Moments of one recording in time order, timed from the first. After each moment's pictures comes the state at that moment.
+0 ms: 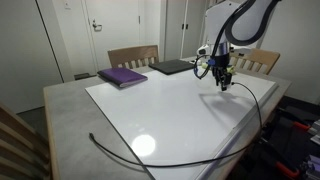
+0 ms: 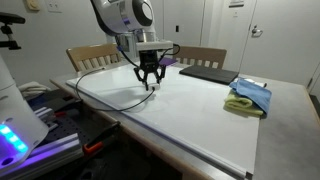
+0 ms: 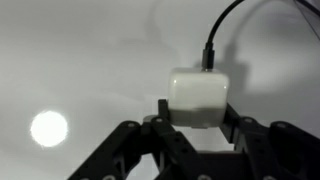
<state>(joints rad) -0.01 0.30 -0.08 -2.46 -0.50 2.57 -0.65</state>
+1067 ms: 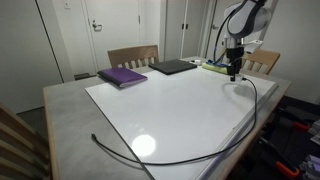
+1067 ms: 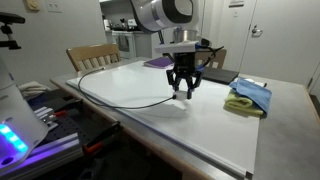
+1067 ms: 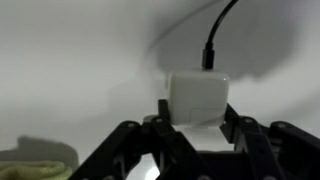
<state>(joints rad) -0.20 0.38 -0.21 -2.29 -0.26 2.51 -0.25</state>
